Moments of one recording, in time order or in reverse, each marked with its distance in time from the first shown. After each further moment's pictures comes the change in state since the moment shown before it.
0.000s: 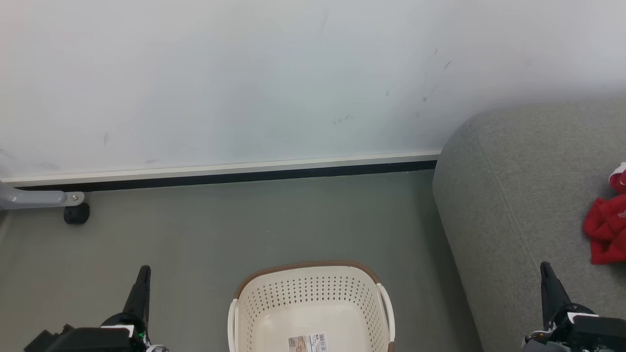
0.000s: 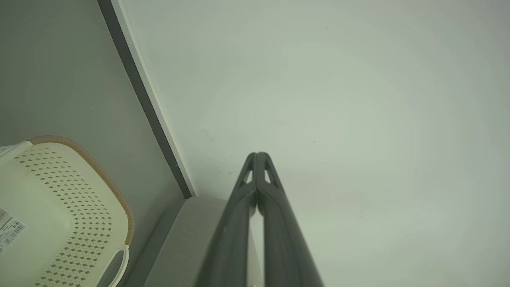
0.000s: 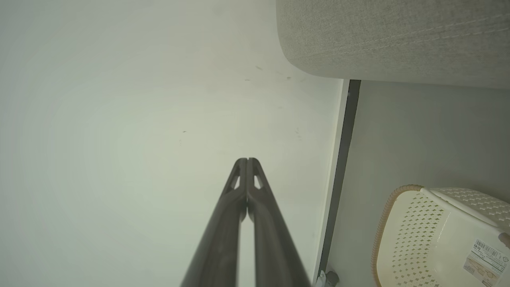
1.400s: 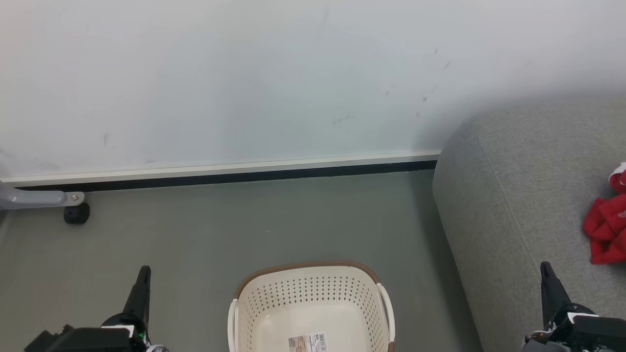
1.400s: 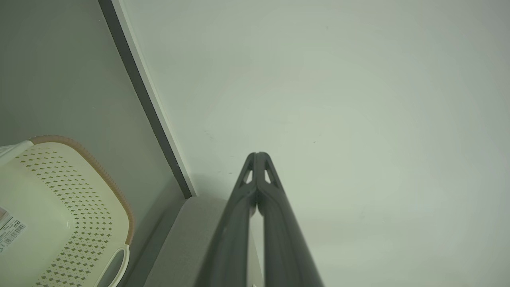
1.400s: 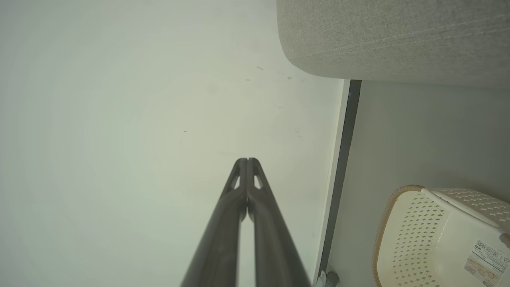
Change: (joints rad) left arm 0.000 0.000 0.000 0.002 0.000 0.000 0.000; right arm 0.000 0.000 0.000 0.000 0.000 0.003 0.000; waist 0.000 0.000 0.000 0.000
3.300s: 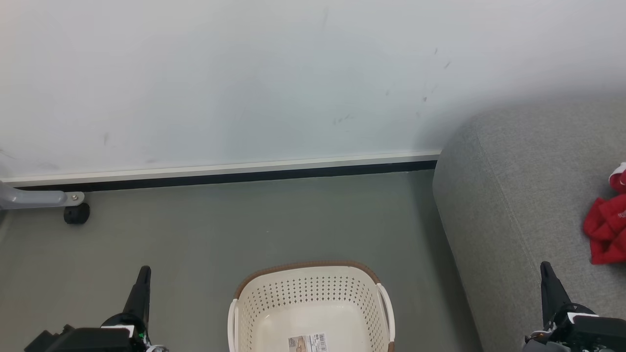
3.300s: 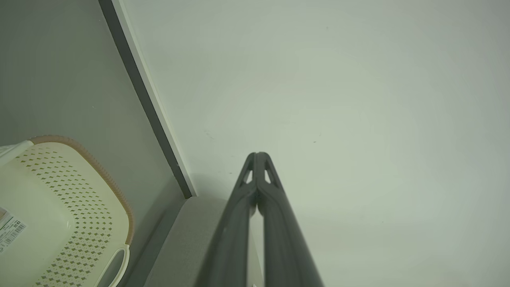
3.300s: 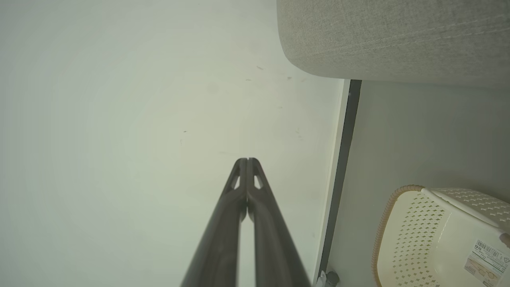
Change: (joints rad) left arm 0.000 0.000 0.000 0.001 0.000 0.000 0.000; right arm 0.000 0.000 0.000 0.000 0.000 0.000 0.000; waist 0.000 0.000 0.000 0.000
